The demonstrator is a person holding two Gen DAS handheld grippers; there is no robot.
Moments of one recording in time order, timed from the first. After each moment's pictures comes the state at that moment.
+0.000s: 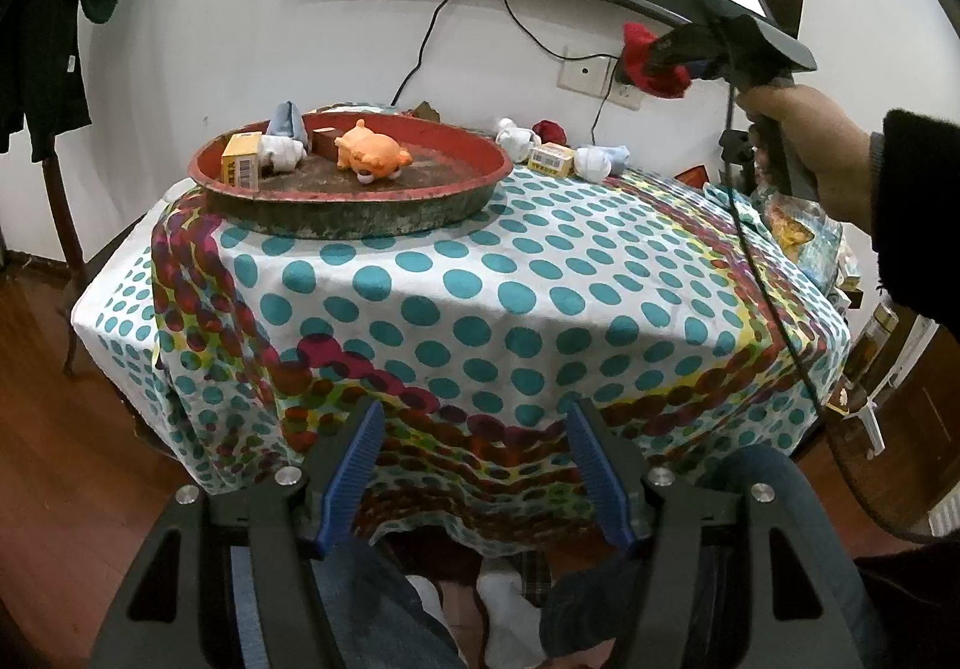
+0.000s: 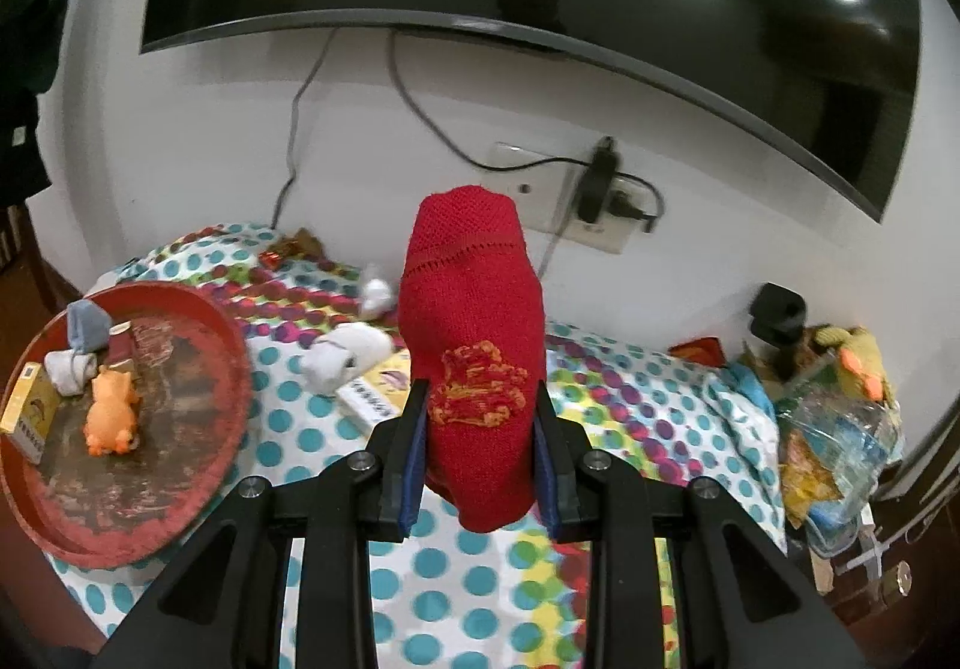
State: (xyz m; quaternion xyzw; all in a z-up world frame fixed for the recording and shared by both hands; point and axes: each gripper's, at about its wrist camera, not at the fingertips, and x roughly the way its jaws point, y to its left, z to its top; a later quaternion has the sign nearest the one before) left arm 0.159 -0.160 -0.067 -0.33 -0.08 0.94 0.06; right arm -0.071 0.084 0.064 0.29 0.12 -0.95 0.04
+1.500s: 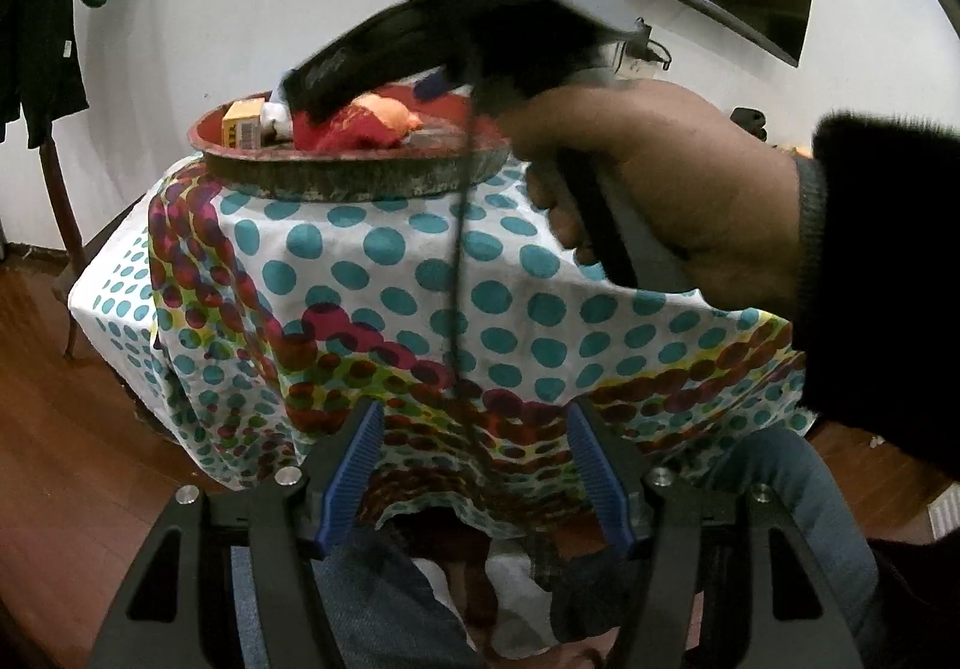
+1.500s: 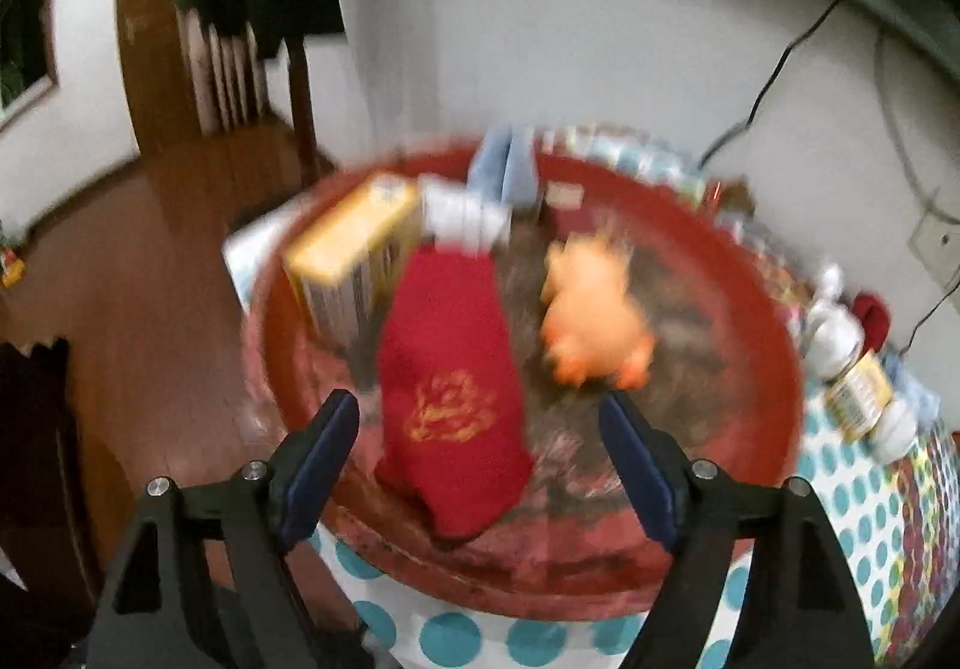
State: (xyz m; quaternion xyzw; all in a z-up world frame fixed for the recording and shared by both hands) left arm 0.155 -0.168 -0.085 -0.35 -0.07 0.93 0.06; right arm 0.022 -0.119 -0.022 0.30 0.17 -0.87 0.35
